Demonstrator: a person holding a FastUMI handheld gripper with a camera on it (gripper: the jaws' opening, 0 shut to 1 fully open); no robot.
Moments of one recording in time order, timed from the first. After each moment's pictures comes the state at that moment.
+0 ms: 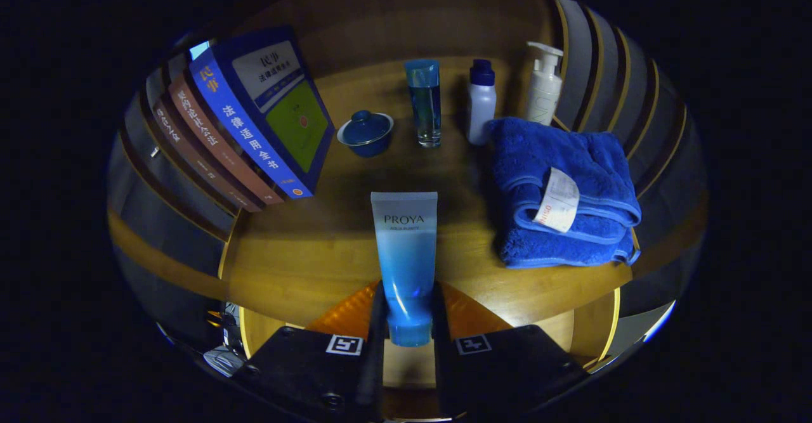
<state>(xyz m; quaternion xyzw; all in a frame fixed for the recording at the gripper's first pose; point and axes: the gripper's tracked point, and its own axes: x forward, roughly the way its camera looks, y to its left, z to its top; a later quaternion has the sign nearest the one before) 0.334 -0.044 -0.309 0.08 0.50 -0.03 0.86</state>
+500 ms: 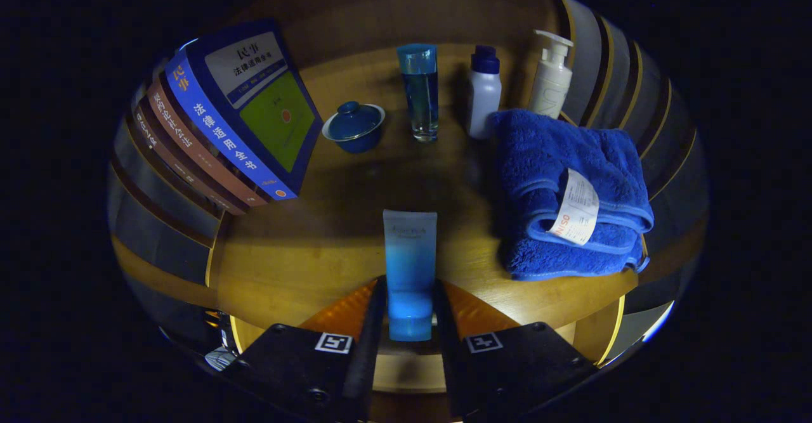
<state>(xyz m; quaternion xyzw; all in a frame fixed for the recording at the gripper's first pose) 0.345 -0.049 -0.315 0.07 0.50 -0.04 0.86</state>
